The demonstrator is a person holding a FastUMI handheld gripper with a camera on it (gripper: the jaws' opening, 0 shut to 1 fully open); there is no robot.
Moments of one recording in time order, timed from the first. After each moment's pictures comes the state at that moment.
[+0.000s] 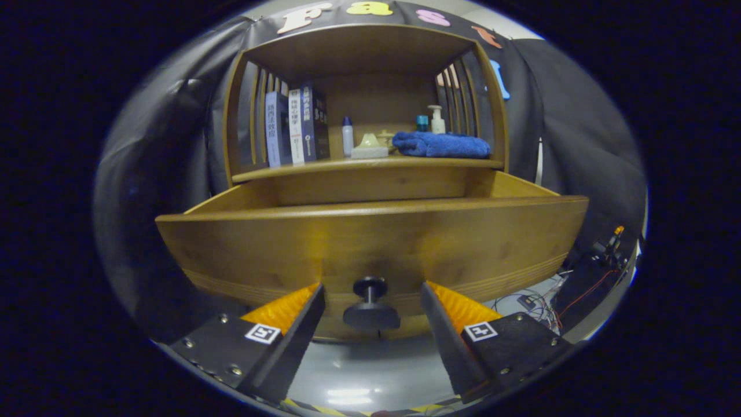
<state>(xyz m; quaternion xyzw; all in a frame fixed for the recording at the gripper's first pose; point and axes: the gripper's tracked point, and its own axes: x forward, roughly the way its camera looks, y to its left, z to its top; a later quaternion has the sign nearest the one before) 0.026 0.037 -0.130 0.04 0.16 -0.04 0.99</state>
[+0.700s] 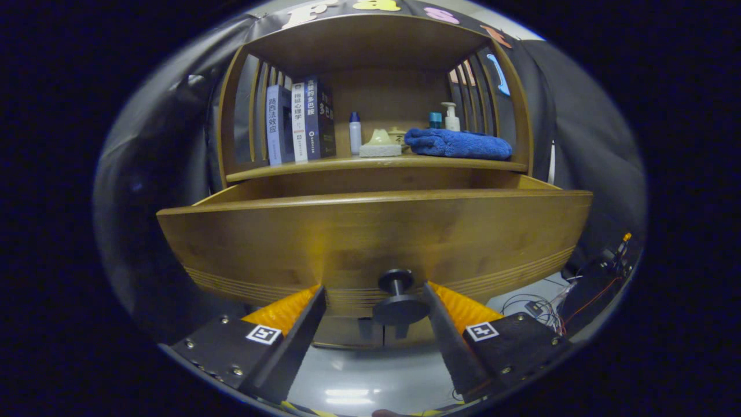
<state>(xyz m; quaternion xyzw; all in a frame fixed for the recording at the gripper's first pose) 0.074 0.048 -0.140 0.02 0.18 -0.02 0.98</state>
